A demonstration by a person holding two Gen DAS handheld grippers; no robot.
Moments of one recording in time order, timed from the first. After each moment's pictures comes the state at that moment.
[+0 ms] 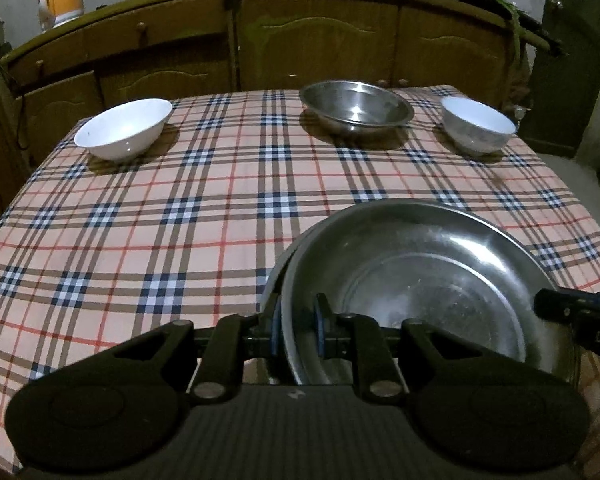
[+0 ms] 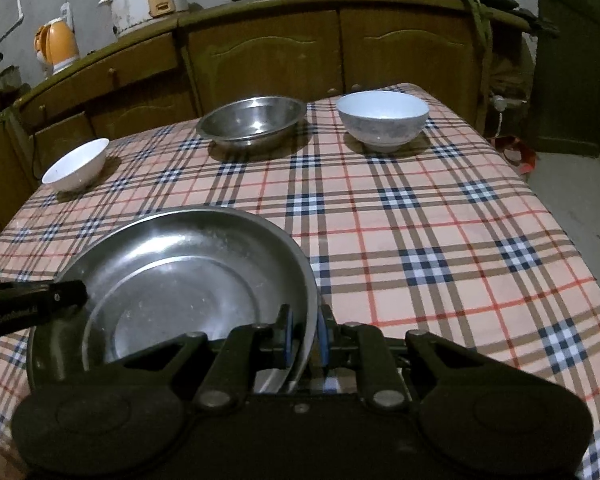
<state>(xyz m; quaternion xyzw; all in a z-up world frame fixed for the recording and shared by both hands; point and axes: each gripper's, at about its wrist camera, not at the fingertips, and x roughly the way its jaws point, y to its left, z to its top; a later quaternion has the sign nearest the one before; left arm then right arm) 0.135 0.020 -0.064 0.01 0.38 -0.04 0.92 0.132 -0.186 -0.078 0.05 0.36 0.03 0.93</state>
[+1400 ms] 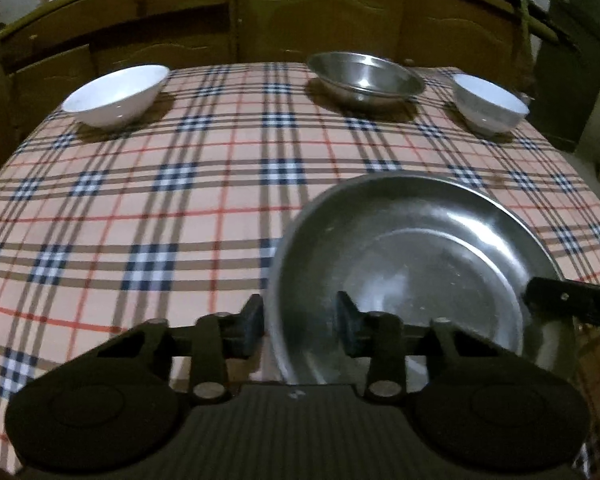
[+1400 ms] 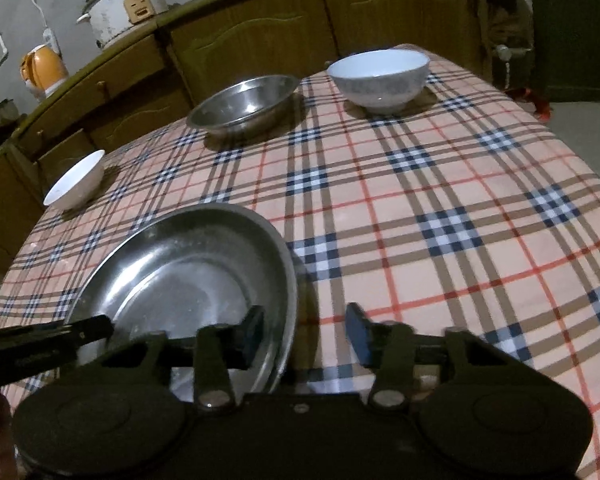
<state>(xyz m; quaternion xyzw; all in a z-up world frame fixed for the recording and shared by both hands) 0.144 0.026 -0.091 0.00 0.40 -0.05 0.91 0.151 -0.203 -0.105 0.13 0.38 0.05 0.91</state>
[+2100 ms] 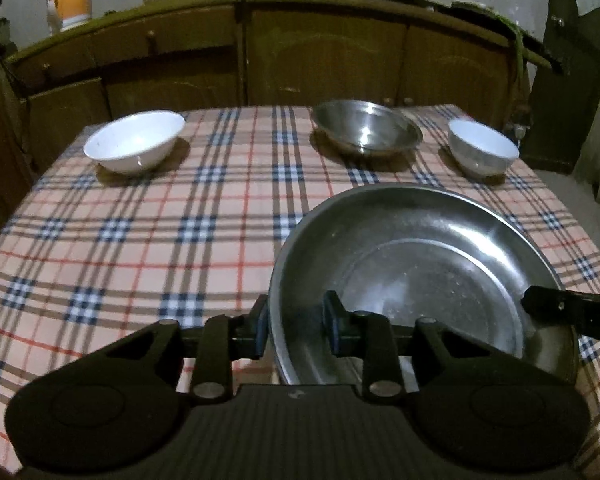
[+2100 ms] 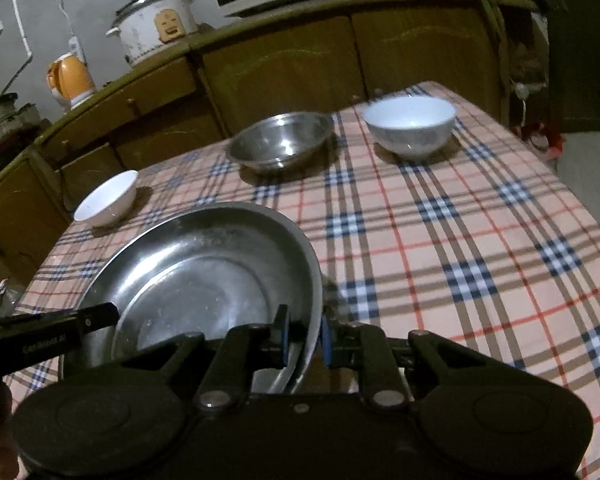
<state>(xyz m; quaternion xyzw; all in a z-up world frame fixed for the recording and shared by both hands) 0.134 0.036 -0.048 0.00 0.36 -0.04 0.93 0.140 -0.183 -0.060 0.11 0.34 0.07 0.93</state>
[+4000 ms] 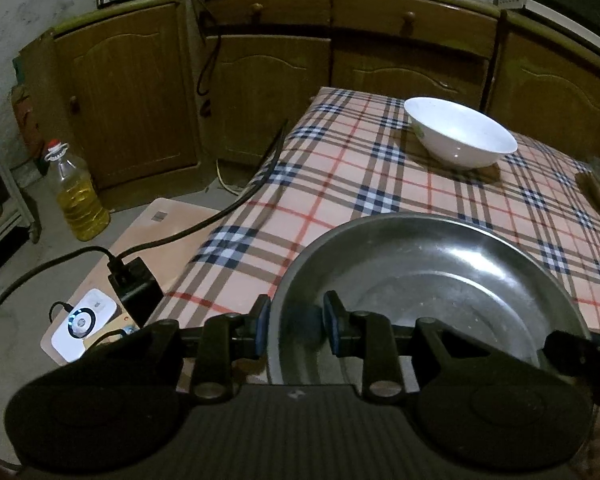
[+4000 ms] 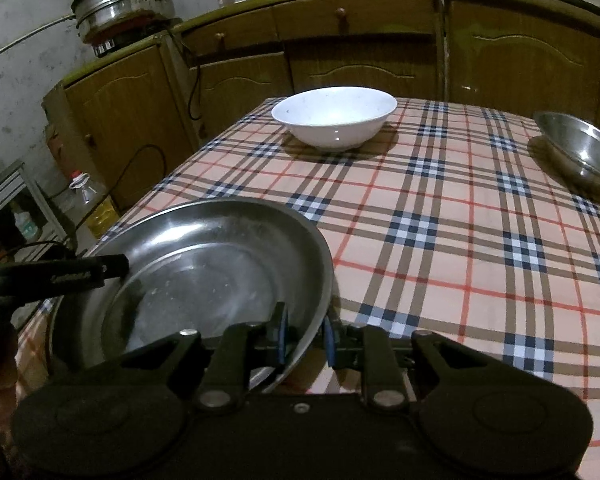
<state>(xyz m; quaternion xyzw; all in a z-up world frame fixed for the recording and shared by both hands) 0.137 0.285 -0.077 -0.06 0.36 0.16 0.92 0.198 0.107 -0.096 0.00 0.36 0.23 0.90</state>
